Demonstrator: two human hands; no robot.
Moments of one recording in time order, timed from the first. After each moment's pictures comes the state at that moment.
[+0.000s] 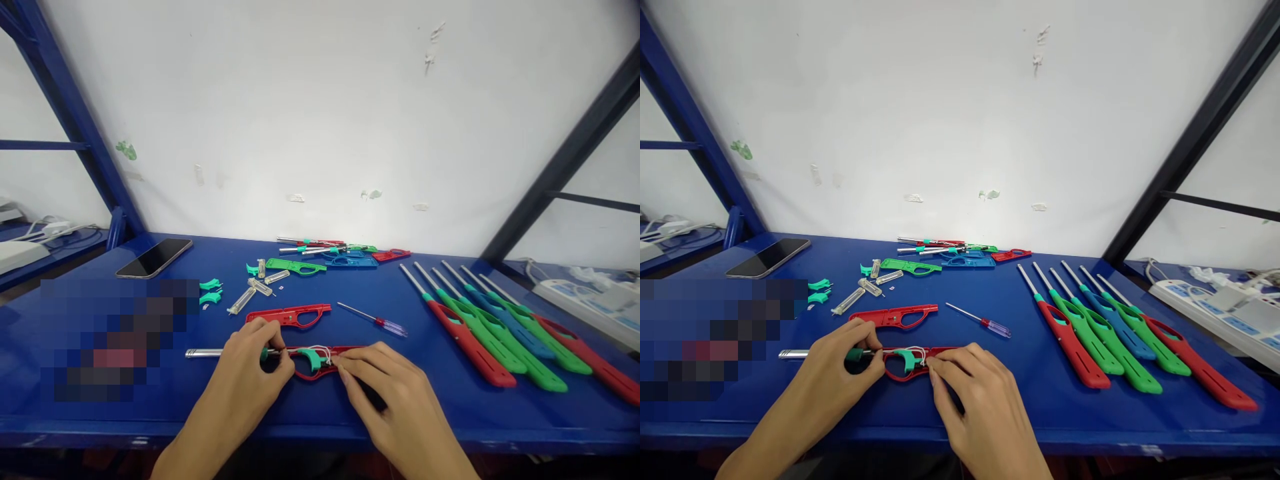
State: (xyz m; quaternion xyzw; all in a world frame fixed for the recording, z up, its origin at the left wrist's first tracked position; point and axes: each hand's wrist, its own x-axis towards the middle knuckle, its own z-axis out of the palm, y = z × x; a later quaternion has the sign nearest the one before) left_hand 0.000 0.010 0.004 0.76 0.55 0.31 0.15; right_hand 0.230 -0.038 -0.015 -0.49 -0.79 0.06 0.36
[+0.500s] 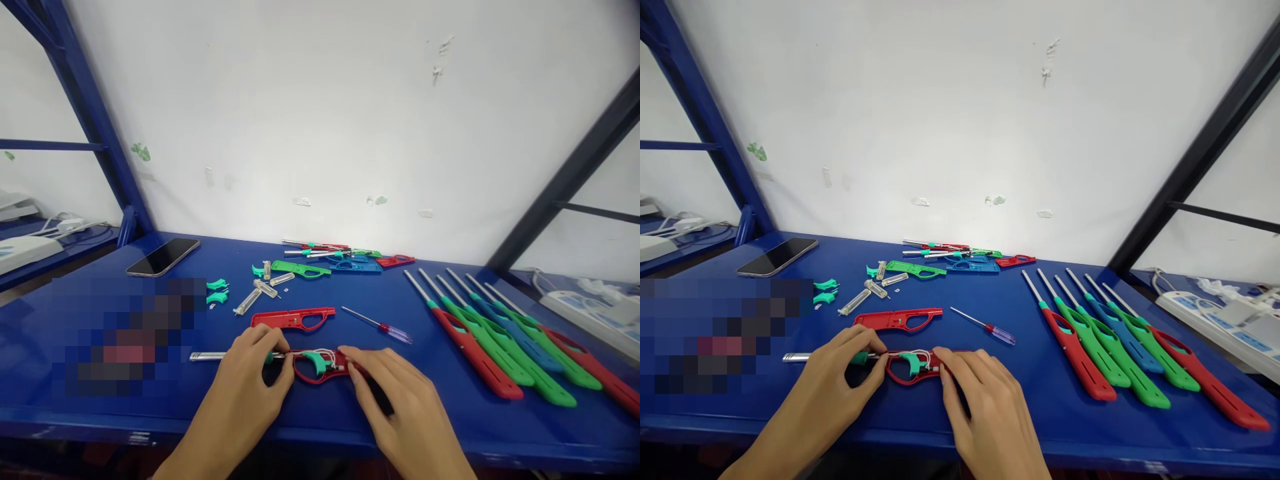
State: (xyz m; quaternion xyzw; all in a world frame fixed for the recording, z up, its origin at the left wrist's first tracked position) left_hand -0.003 0.001 -0.007 0.75 0.55 0.34 0.16; right_hand 0.231 -0.037 -0.021 -0.48 -0.80 -0.03 0.37
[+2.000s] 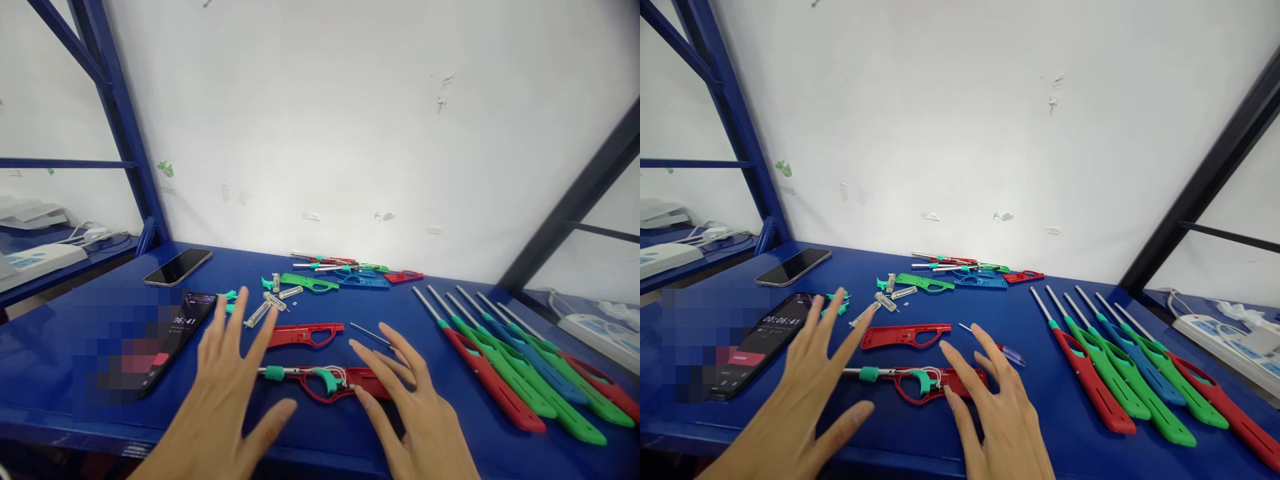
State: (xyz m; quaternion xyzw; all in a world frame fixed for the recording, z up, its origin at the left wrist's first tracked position) left_hand -0.049 -0.018 0.000 0.81 0.49 0.30 -0.10; right_hand 0.238 -0.032 -0.023 -0.52 -0.77 -0.14 0.33
